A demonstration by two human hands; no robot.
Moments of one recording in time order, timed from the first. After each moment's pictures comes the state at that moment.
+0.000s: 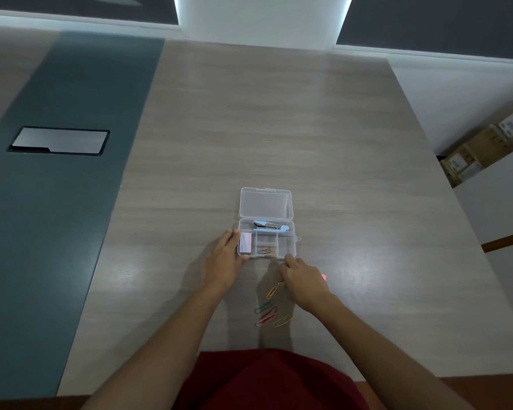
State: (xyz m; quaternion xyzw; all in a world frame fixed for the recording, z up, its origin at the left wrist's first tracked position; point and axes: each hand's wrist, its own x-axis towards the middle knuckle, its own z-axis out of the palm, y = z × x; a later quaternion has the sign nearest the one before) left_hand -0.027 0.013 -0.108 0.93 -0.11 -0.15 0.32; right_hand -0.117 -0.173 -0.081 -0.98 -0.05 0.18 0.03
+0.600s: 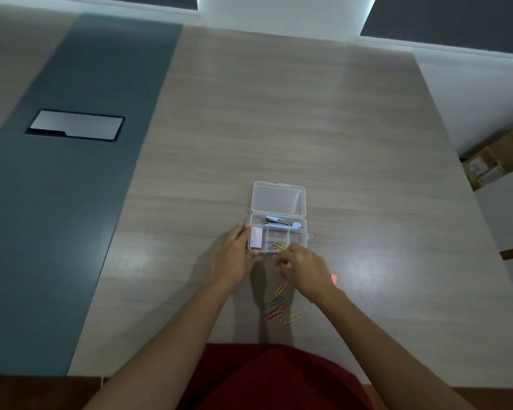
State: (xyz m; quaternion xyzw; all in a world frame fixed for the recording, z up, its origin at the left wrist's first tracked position) left_hand -0.027 0.014 -0.114 0.92 -0.09 -0.15 0.34; right_hand -0.097 -0.160 -0.064 -0.98 -0.02 0.09 0.18
